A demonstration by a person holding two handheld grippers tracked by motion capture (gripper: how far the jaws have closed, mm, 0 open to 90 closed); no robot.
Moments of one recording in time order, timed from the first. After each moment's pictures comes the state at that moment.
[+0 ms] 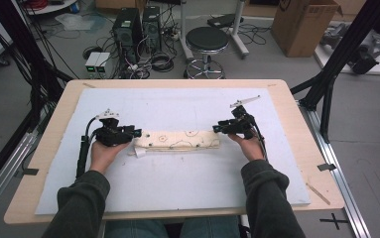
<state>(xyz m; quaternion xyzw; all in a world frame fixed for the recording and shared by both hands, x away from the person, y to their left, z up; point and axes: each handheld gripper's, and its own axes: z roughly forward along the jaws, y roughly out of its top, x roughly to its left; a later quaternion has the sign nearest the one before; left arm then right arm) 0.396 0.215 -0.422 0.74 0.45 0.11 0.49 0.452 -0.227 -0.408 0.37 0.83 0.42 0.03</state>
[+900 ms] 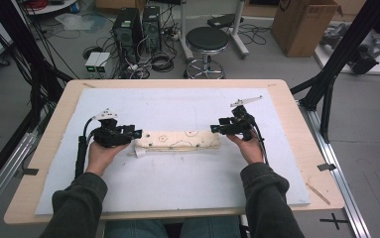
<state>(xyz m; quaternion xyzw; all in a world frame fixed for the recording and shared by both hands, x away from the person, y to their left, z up) 0.384 0.214 -0.409 0.75 0.42 0.11 0.50 0.441 -0.223 -0.398 0.37 0.81 0.45 0.04</state>
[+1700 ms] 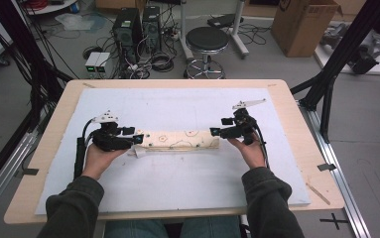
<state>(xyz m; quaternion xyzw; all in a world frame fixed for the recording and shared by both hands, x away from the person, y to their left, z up) 0.368 0.209 -0.397 0.77 0.39 0.11 0.50 0.424 -0.223 -0.391 0.36 0.81 0.47 0.04</state>
